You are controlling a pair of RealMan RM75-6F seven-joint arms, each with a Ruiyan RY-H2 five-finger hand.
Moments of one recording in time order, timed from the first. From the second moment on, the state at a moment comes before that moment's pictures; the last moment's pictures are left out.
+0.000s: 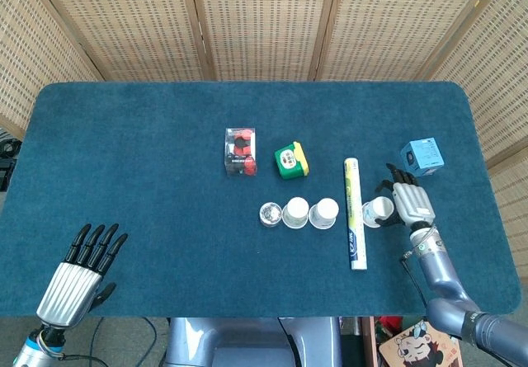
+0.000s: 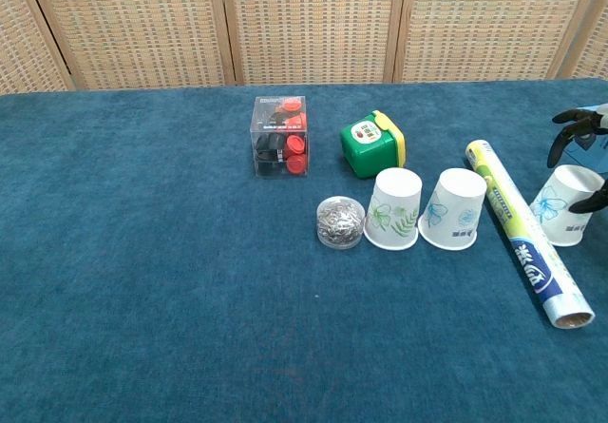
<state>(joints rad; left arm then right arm) -0.04 -1.25 0.07 -1.73 1.87 1.53 0.50 0.57 -1.39 0.18 -1.35 -0.99 0.91 -0.06</state>
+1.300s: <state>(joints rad) -0.04 -1.24 0.07 -1.74 1.87 1.55 0.48 0.58 -1.28 0.23 -1.56 -0.99 0.99 -0.20</state>
